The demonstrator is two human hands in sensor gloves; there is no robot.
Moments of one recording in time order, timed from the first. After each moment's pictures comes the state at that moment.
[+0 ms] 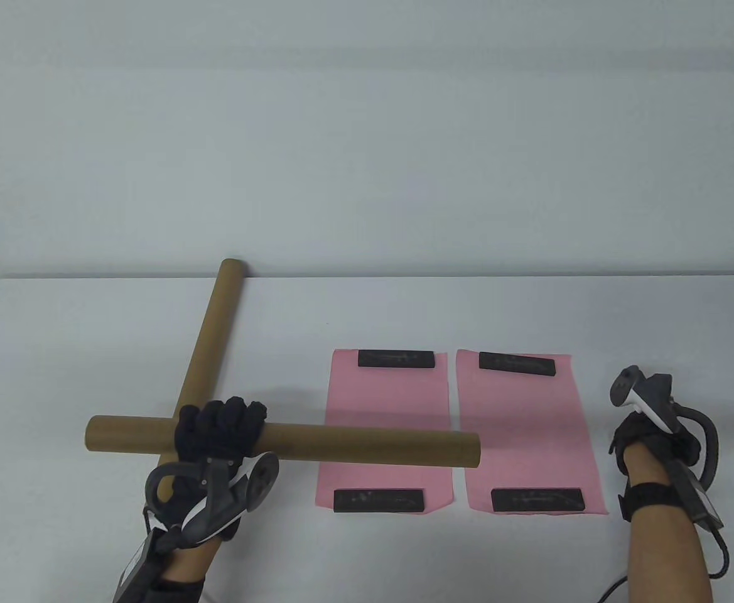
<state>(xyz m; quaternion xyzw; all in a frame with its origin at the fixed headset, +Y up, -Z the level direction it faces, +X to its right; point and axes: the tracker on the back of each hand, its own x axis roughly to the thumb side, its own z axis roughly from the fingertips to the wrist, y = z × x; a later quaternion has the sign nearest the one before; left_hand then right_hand) -0.197 -0.663 -0.303 0.16 -0.04 -0.12 0.98 0.396 -0.747 -0.431 0.28 -0.19 -0.94 0.09</state>
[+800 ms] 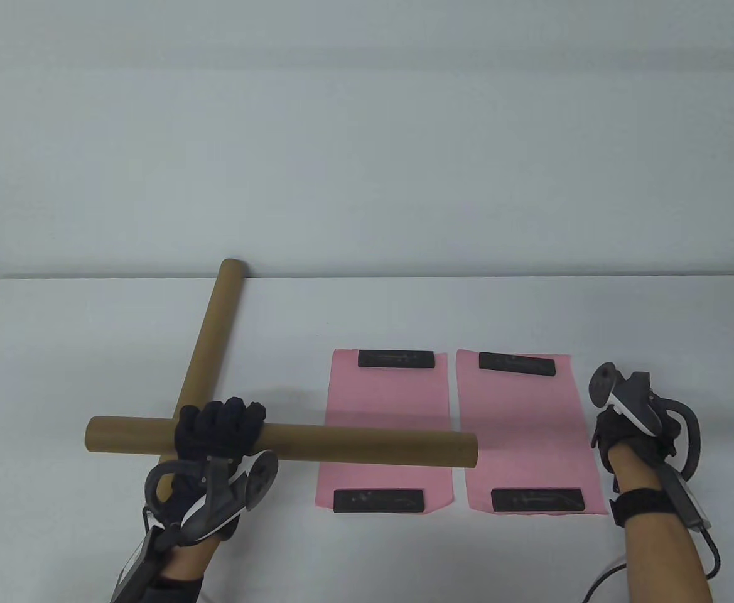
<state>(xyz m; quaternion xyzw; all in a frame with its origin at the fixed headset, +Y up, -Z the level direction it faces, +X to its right) -0.198 -0.665 -0.307 0.15 -0.04 -0.12 0.98 0.339 -0.706 -0.411 0.17 -0.03 -0.98 0.04</state>
